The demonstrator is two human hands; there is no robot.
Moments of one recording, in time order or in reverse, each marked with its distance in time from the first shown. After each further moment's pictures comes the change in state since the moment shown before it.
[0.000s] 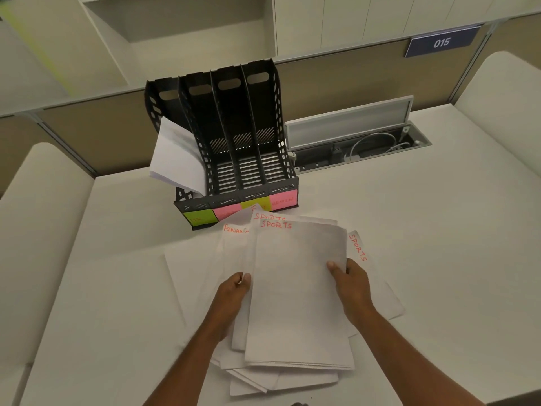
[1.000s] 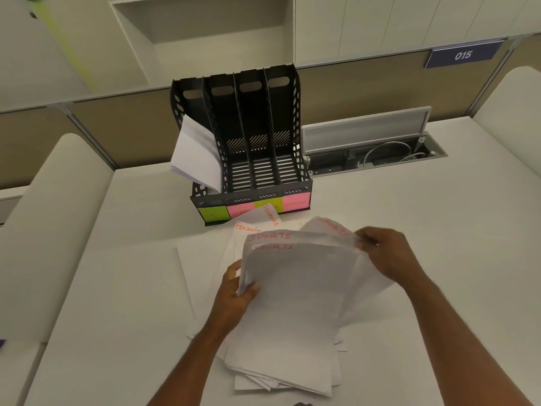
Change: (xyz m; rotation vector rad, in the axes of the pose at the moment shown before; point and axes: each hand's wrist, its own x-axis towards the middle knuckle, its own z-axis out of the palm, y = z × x) left_hand -0.028 0.008 -0.007 0.043 0.103 0.234; right_hand 0.019 -0.102 -0.050 -0.734 -0.127 -0.520
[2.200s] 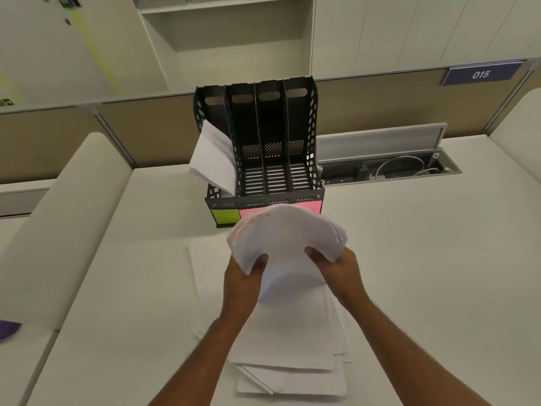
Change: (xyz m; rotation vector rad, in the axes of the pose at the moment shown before) left_hand -0.004 0.069 0.014 -0.212 0.372 0.151; right_hand -0.035 -0.076 0.079 0.687 0.030 -0.083
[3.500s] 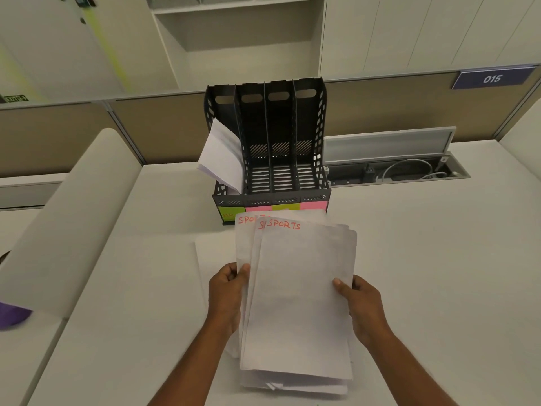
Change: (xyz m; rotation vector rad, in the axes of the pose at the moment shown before) left_hand 0.004 -0.044 -0.035 -0.168 0.111 -0.367; right_hand -0.029 0.073 -0.031 0.224 0.117 0.539
